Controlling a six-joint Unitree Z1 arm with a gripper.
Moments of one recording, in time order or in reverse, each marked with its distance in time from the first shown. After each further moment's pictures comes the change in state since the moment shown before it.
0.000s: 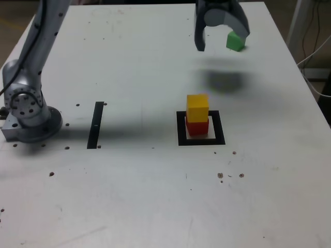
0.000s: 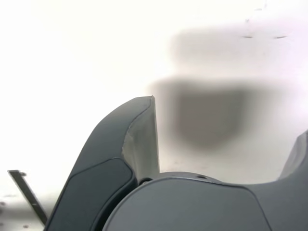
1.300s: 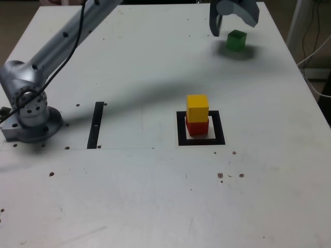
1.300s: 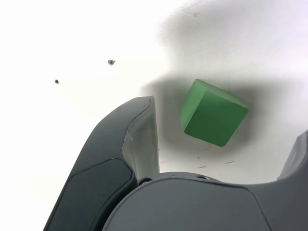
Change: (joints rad) arm 0.185 0.411 -0.713 0.191 -0.028 0.407
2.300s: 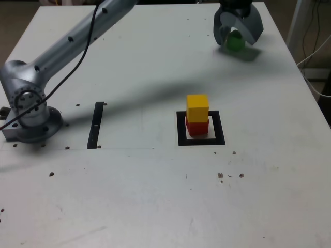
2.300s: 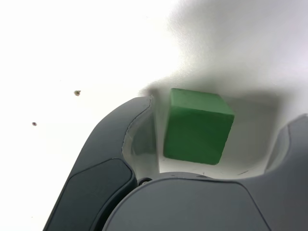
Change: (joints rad) arm -0.042 0.086 -0.067 -0.009 0.042 0.209
